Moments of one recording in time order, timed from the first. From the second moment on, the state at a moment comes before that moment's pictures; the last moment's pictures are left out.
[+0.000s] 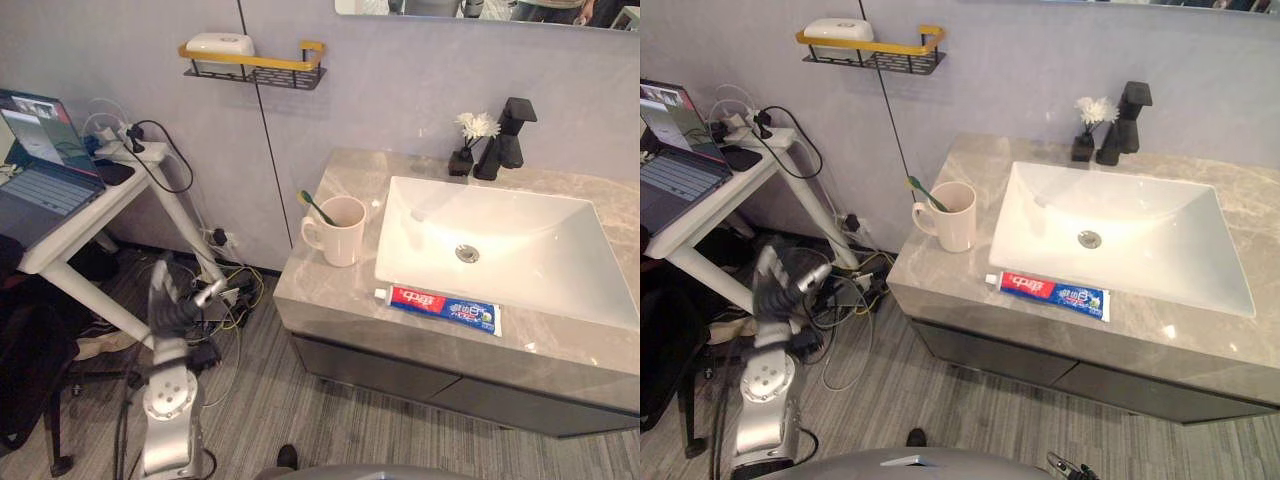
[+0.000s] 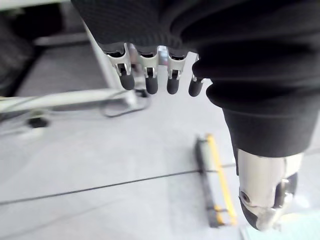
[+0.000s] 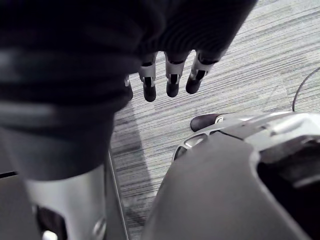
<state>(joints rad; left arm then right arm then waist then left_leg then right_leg) 0.19 0.10 0.19 -0.30 0.10 -0.12 0.19 0.15 -0.09 -0.46 1.19 0.06 -0.03 0.05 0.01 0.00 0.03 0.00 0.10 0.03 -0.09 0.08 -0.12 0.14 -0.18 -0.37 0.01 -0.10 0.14</state>
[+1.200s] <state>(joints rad) -0.59 0.43 -0.64 0.13 0.64 -0.19 0.01 0.14 -0.10 -0.44 1.18 0.10 -0.03 0.08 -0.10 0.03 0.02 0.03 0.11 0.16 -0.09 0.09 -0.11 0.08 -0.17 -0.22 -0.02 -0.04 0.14</state>
